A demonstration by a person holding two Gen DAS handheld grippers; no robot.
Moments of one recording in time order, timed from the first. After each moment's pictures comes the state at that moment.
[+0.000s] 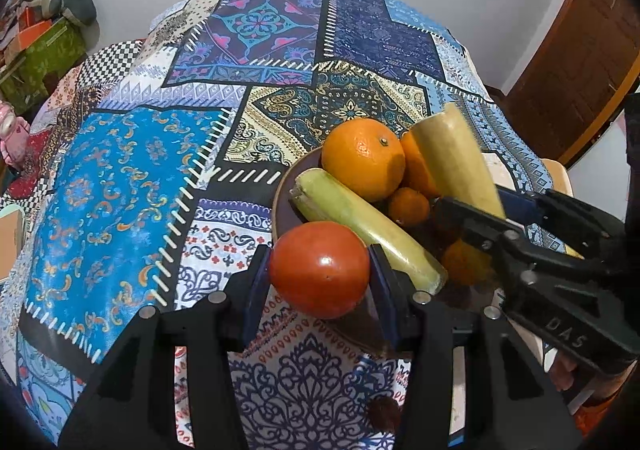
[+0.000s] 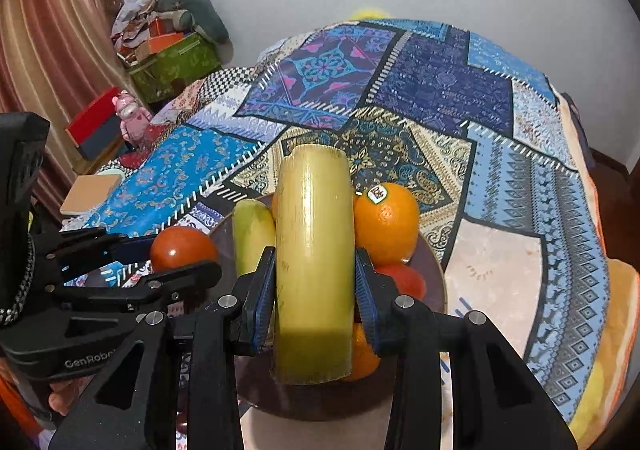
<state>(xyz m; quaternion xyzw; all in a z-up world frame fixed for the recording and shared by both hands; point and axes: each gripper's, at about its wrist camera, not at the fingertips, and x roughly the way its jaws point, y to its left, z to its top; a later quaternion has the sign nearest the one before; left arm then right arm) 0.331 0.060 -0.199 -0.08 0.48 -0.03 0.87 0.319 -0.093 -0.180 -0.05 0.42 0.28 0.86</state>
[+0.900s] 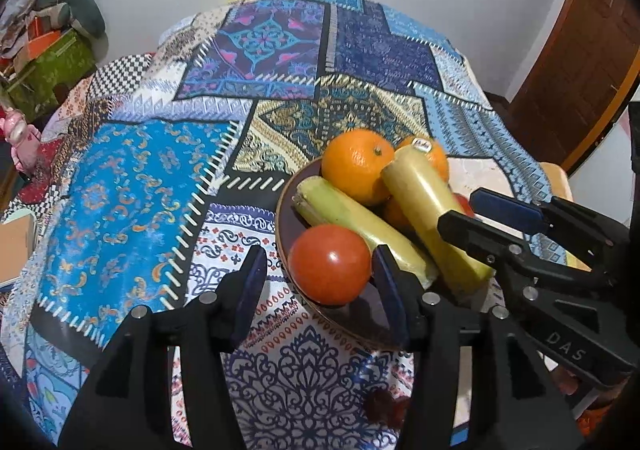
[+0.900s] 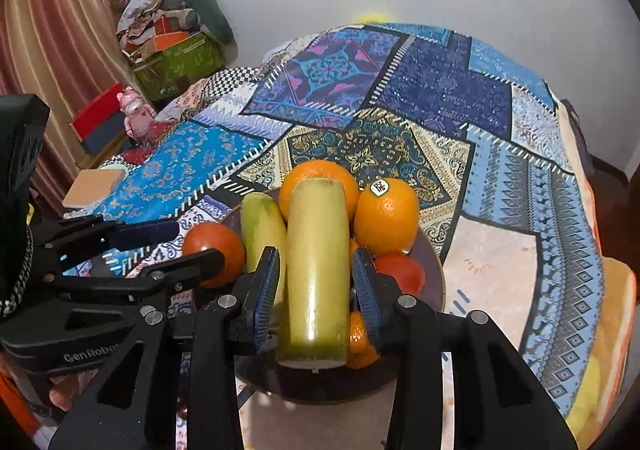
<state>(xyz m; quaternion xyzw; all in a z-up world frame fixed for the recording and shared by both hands) 0.313 0.056 -0.180 -0.06 0.46 -0.02 0.89 0.304 -0.098 -0.172 -0.06 0.40 0.28 0.87</state>
